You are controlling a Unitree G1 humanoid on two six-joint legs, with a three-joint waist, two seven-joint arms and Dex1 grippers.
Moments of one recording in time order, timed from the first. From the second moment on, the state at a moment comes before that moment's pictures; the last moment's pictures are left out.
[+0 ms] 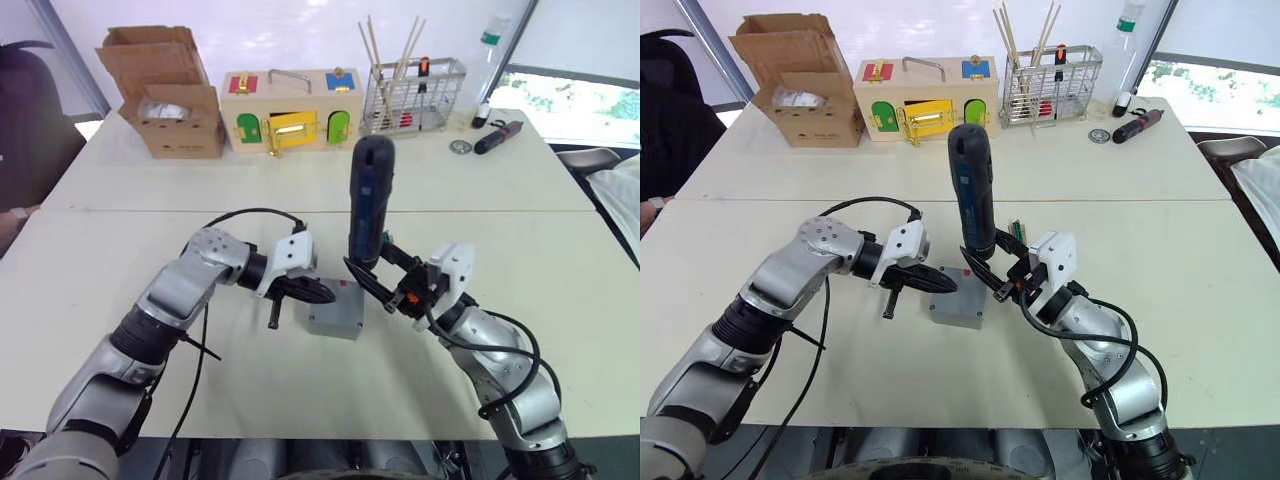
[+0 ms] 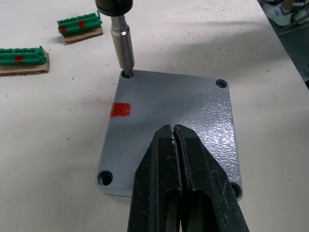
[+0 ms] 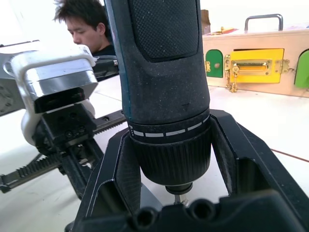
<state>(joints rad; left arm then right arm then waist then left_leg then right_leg) -0.61 0.58 -0.40 -0.08 -0.25 0.50 -1.27 0.01 -0.38 0.14 -0.52 0.30 0.24 0.49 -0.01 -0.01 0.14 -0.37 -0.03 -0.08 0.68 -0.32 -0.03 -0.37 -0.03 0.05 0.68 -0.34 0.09</state>
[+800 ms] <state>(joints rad) -0.61 0.58 -0.40 -0.08 -0.25 0.49 -1.26 0.01 -0.36 0.14 -0.50 0.29 0.23 0.48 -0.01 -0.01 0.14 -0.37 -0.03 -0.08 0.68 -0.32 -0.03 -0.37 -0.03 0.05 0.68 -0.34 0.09</state>
